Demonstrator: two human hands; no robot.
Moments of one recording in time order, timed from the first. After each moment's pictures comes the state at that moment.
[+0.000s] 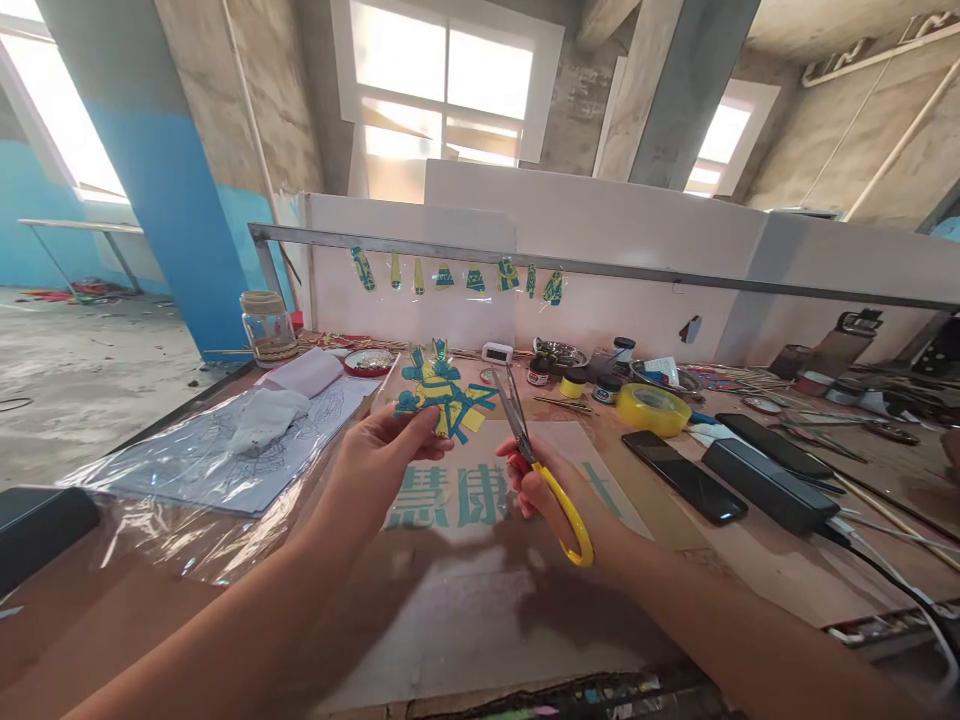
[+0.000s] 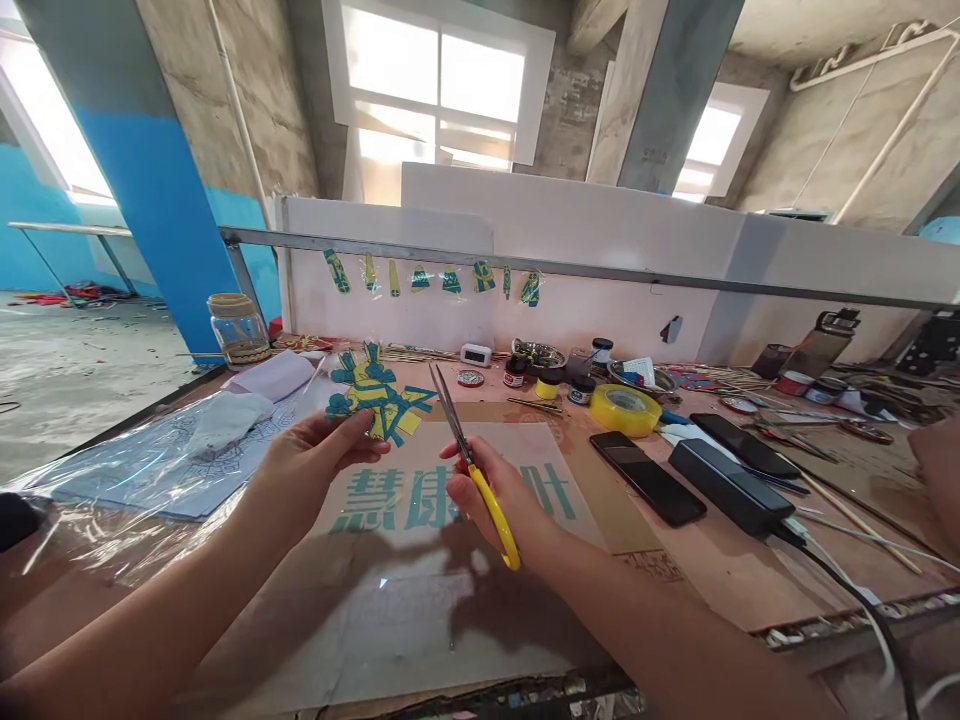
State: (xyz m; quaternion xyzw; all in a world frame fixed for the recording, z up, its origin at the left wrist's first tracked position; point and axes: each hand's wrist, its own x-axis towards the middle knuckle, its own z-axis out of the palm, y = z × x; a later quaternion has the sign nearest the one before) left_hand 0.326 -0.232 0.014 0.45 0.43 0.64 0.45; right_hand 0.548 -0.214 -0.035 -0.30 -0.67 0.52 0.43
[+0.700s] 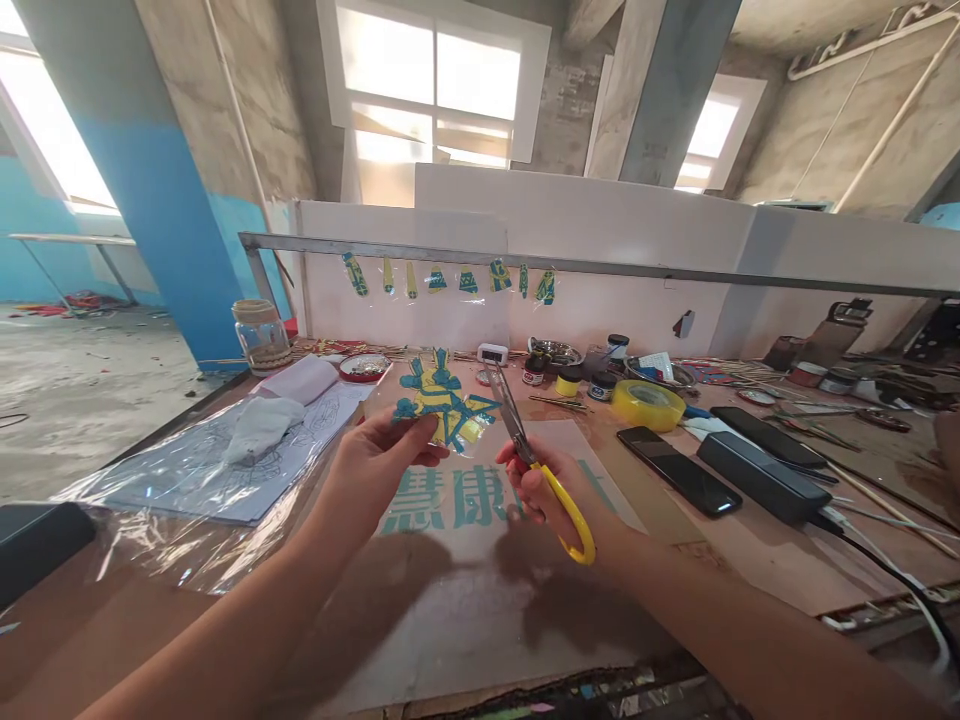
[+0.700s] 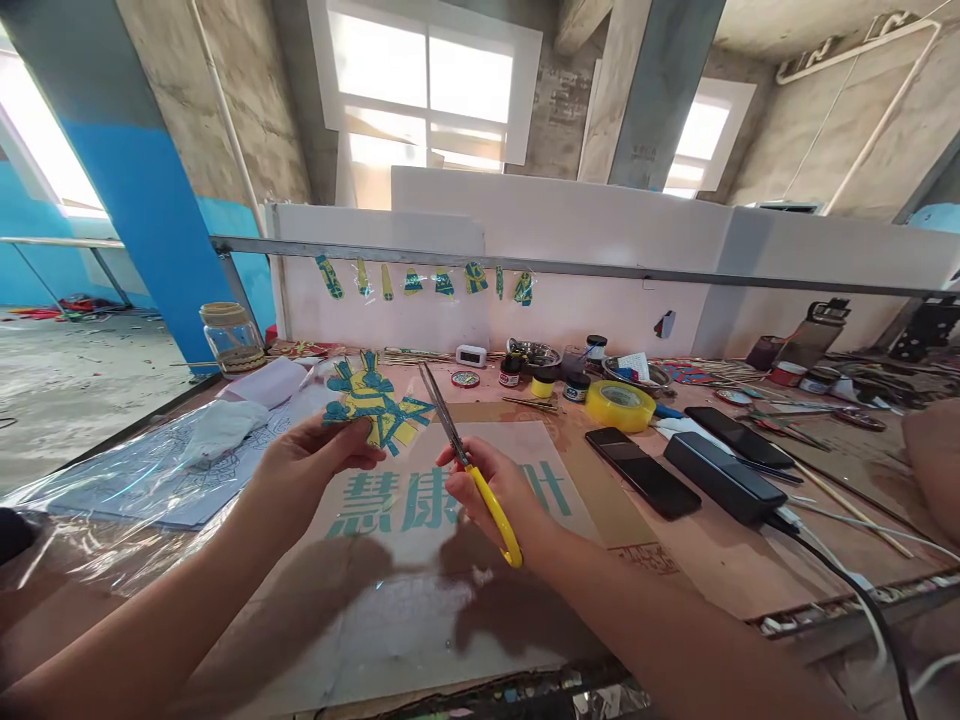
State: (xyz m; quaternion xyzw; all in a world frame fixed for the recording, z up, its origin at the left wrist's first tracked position) left_hand 0.327 -0.233 0.020 0.50 0.45 0.60 0.42; right_hand 0.545 -0.219 -0.018 -0.32 -0.63 0.55 0.44
